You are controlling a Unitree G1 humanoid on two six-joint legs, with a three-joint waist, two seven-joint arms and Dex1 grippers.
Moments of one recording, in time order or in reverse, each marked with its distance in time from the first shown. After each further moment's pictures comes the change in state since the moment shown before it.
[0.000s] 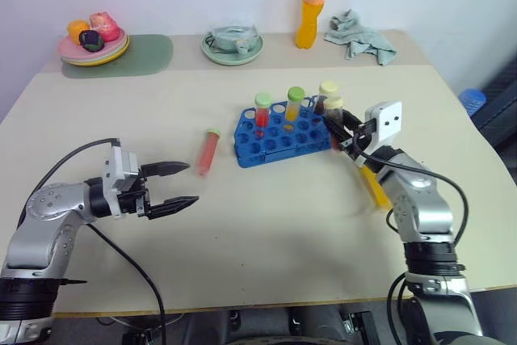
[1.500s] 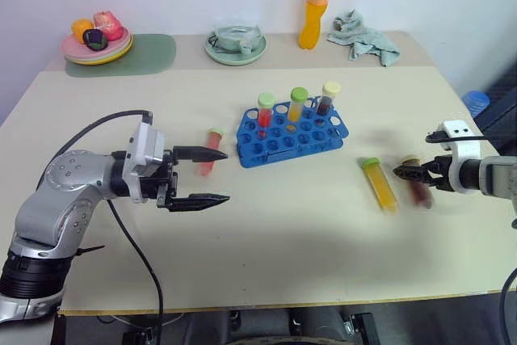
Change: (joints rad) left arm -0.195 0.020 -0.098 -0.225 -0.103 0.195 -0.036; right arm -0.077 -0.688 0.061 0.152 0.148 0.995 0.172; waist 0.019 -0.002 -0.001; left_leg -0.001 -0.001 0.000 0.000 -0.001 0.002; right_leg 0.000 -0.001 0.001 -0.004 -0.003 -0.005
